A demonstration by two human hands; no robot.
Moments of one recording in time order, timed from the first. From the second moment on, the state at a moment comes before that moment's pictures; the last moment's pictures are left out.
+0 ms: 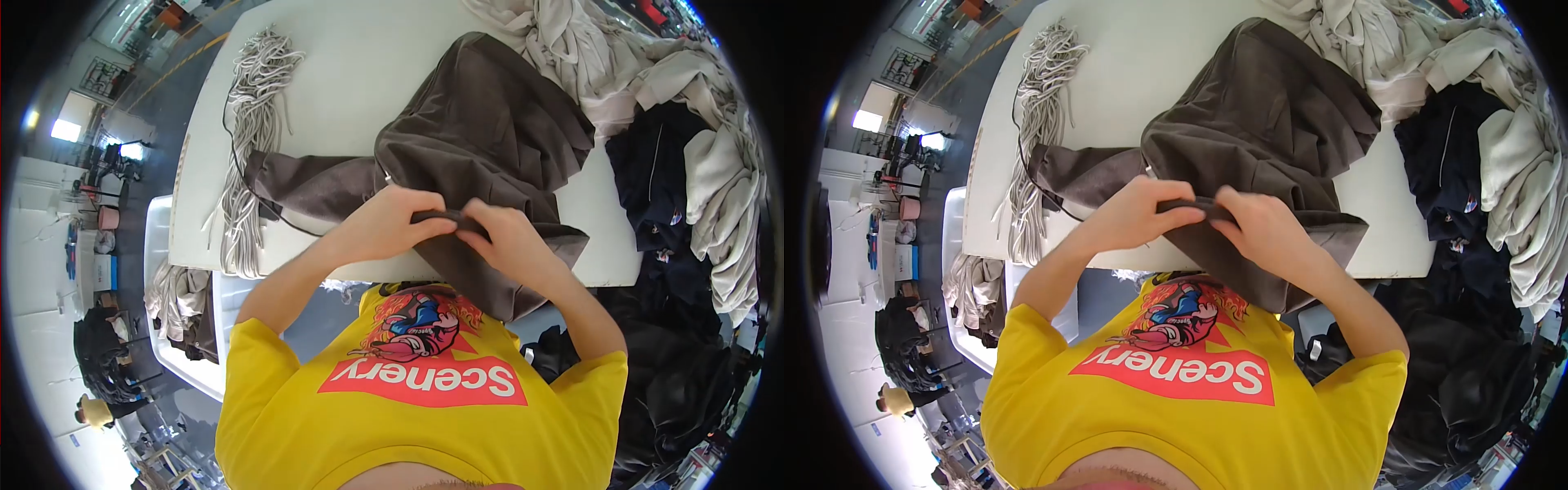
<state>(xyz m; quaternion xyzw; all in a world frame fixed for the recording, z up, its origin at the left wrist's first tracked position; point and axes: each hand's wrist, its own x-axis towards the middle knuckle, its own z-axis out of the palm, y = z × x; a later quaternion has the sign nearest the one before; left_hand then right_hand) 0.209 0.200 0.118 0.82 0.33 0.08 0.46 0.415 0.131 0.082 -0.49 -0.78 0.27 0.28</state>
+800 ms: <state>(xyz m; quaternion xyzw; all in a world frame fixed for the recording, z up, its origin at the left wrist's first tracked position) 0.200 0.163 0.083 0.74 0.36 0.20 0.53 0.392 0.170 0.095 -0.34 -0.78 0.51 0.09</state>
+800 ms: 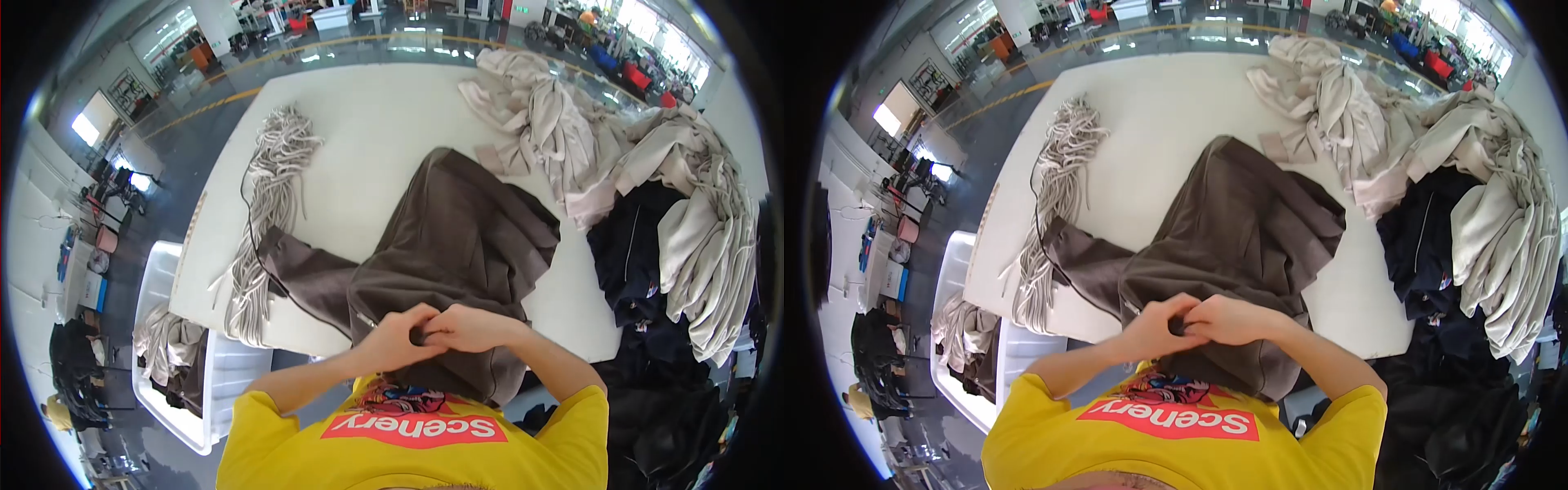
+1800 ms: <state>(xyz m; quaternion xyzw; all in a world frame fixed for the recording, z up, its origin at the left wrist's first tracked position) 0.177 0.204 0.128 0.83 0.24 0.17 0.47 0.410 0.193 0.124 -0.30 -0.79 0.53 0.09</state>
